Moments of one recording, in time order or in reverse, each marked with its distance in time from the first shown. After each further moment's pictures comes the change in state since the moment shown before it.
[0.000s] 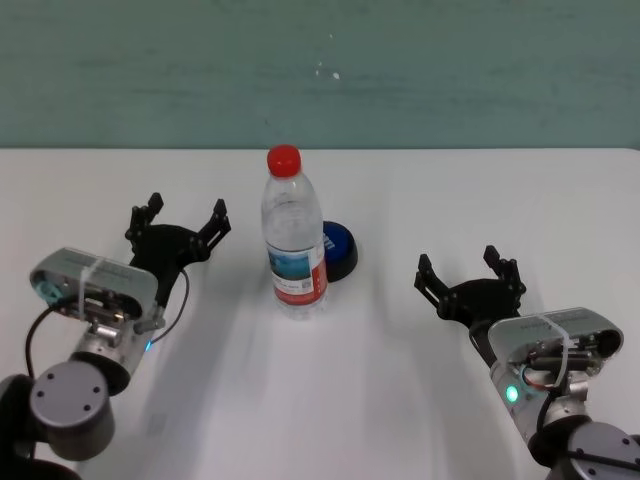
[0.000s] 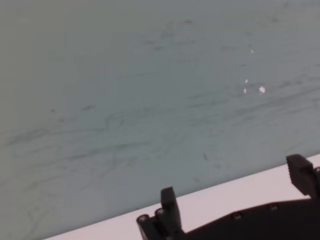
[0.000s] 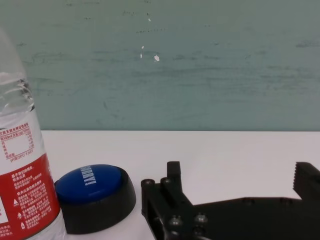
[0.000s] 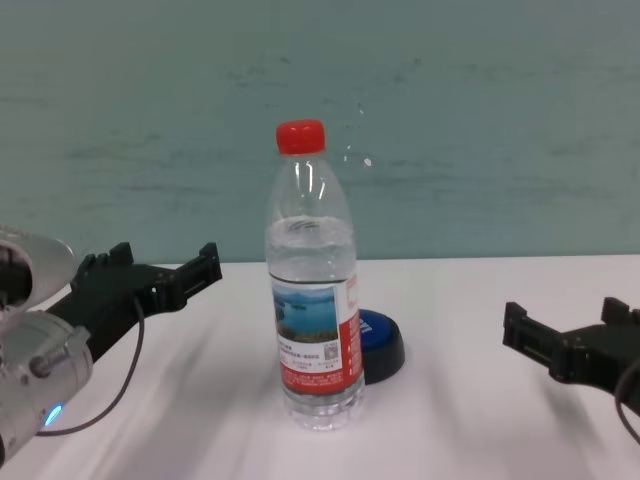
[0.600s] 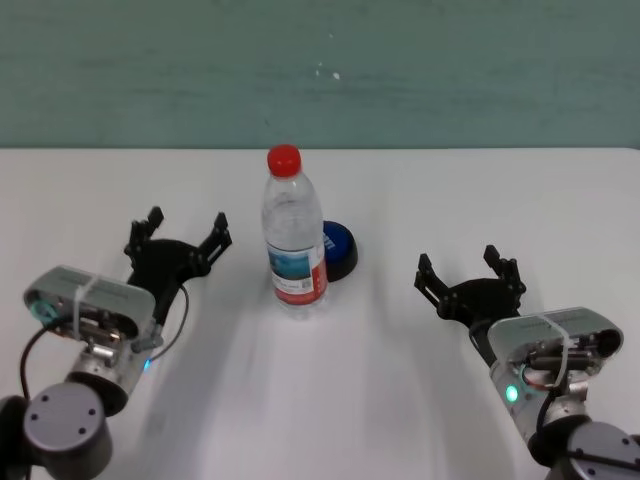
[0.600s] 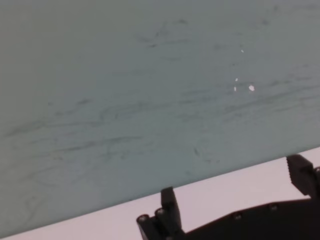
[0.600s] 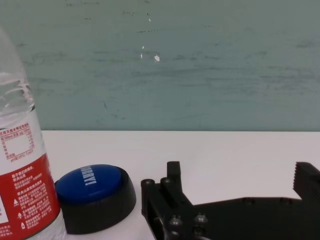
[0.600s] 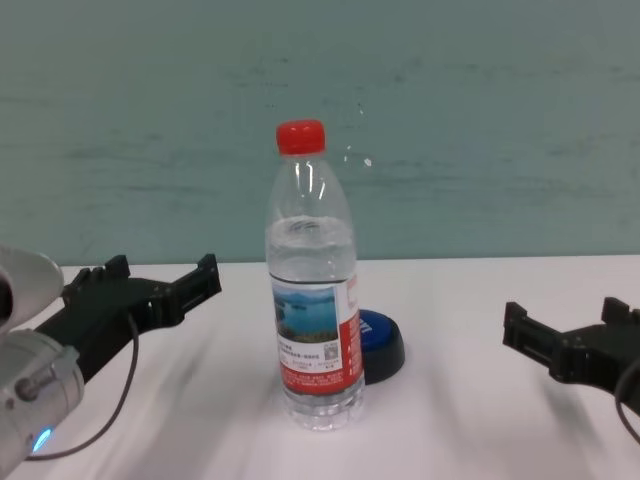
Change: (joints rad) left arm 0.080 0.003 -0.006 -0.094 -0.024 0.036 0.005; right arm 0.000 0.000 0.000 0.000 0.000 0.000 0.000
